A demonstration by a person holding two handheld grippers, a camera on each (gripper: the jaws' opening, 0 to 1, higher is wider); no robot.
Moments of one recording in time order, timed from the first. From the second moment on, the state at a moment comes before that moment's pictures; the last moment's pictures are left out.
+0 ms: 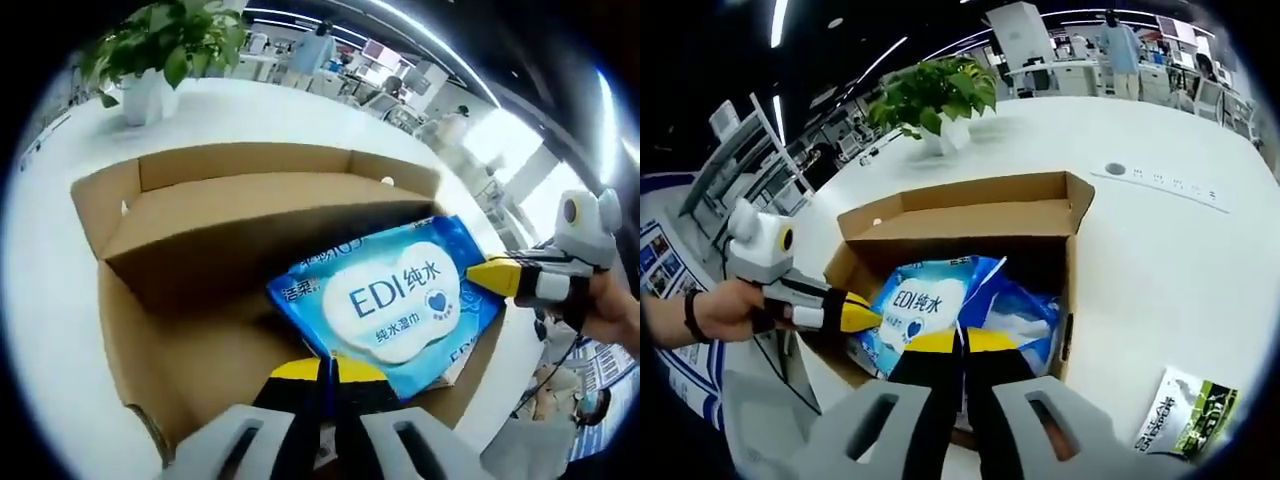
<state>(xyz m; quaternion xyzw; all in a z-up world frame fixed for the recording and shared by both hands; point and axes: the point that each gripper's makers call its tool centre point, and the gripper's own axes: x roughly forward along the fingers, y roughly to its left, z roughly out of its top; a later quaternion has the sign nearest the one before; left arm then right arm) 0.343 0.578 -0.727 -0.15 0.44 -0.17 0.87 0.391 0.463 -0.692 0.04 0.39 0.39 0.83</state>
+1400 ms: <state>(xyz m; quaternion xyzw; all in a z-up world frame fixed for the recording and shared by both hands) 0.375 0.479 -0.664 -0.10 0.40 -0.25 0.88 0.384 0.351 -0.660 0.07 0.36 0.31 0.88</state>
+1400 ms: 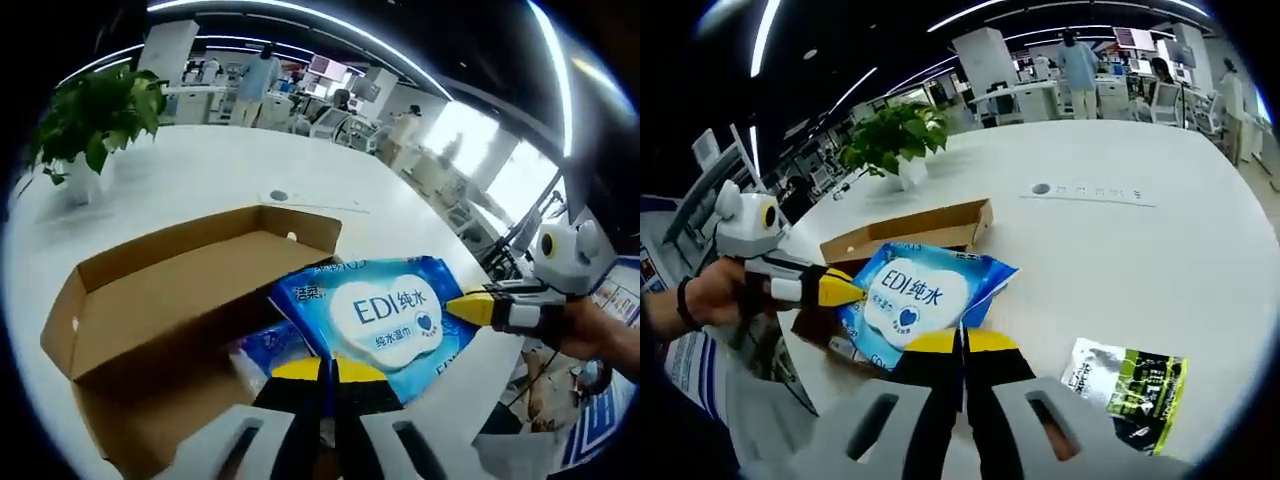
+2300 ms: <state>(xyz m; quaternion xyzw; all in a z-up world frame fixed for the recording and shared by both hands) 0.370 0.367 -0.660 -0.06 0.40 -0.34 0.85 0.354 0.240 -0.661 0.11 0.35 0.22 0.90</state>
